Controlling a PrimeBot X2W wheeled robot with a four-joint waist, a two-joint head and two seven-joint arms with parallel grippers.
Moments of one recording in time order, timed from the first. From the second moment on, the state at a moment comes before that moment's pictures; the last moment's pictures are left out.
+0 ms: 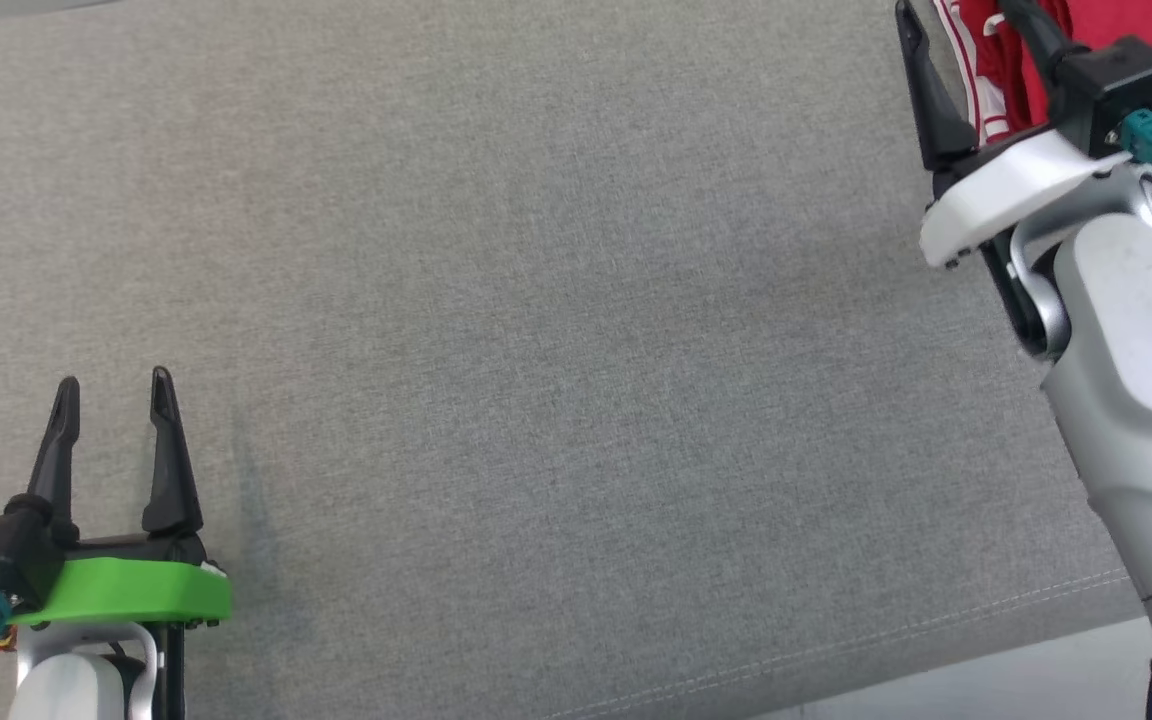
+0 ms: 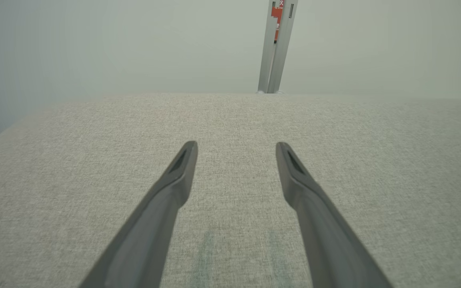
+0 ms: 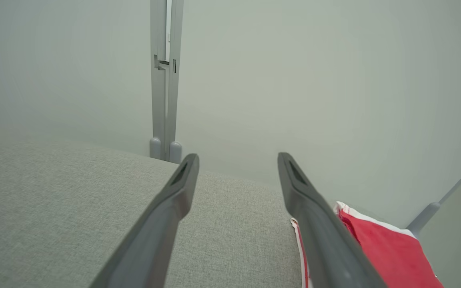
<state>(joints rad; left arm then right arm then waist) -0.13 0.19 0.04 0.12 -0.29 -0.07 -0.26 -0.86 -0.30 0.29 0.59 0.21 0.13 -0.26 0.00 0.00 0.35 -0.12</state>
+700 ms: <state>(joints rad) -0.07 0.15 0.06 0.19 -0.26 -0.07 -0.26 -0.35 -0.17 0.17 0.30 0.23 0.13 -0.26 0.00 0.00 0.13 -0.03</state>
